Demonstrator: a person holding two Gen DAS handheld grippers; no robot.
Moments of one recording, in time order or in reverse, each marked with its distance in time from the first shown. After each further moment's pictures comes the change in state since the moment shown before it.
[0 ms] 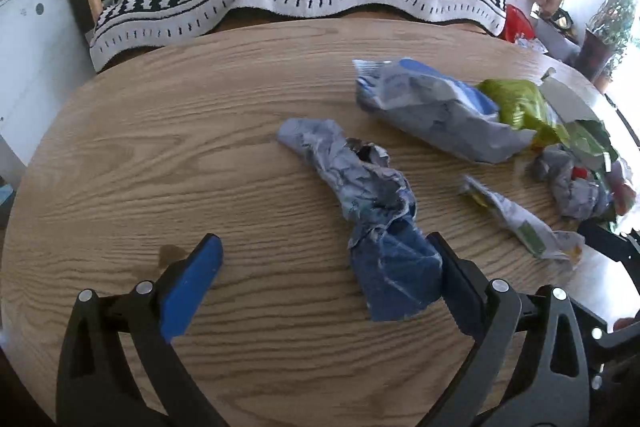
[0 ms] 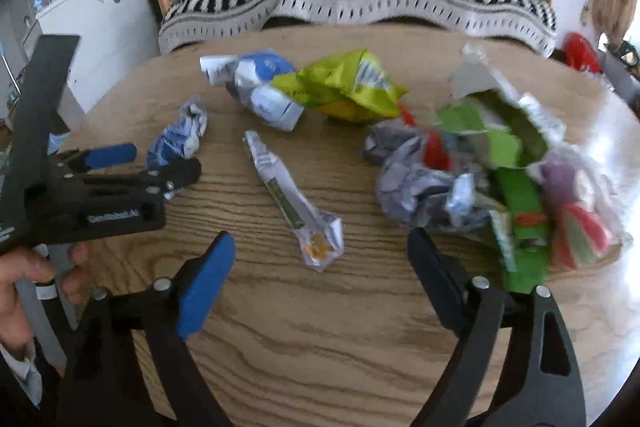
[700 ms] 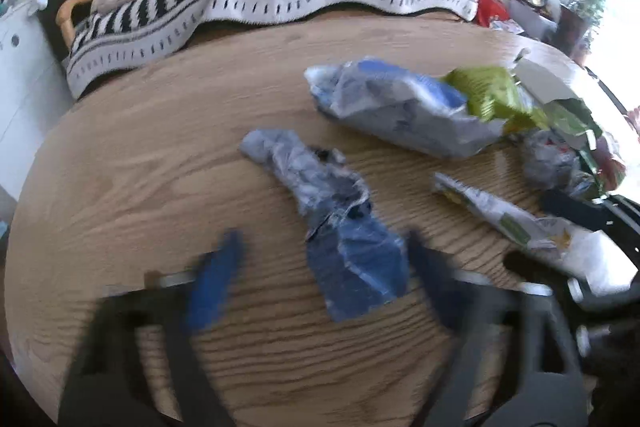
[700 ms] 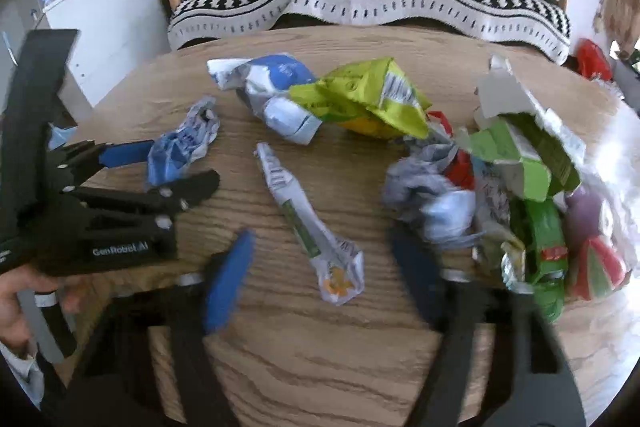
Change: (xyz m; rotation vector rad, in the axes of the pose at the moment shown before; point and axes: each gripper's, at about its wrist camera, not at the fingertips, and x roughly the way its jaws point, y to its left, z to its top) left arm -0.004 -0.019 0.007 0.112 -0.019 -0.057; right arm 0.008 0.003 0.014 -0.022 -0.011 0.018
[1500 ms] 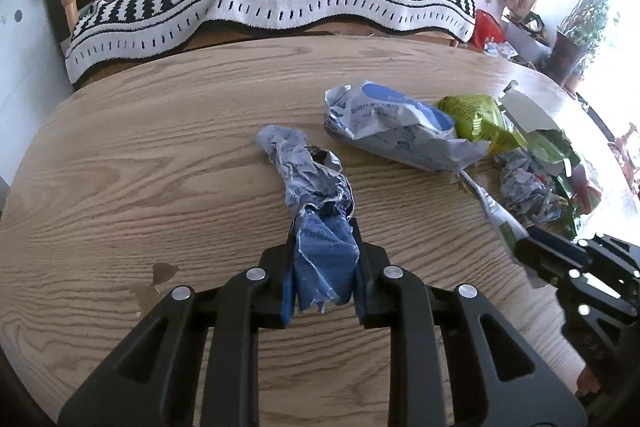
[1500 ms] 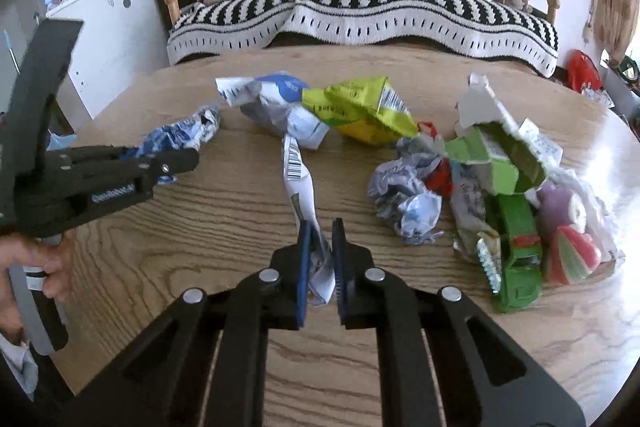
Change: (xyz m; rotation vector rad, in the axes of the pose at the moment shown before) left arm -0.015 0.014 -0.001 -0.081 -0.018 -0.068; right arm -0.031 0.002 -0.012 -0.004 -0.078 -0.019
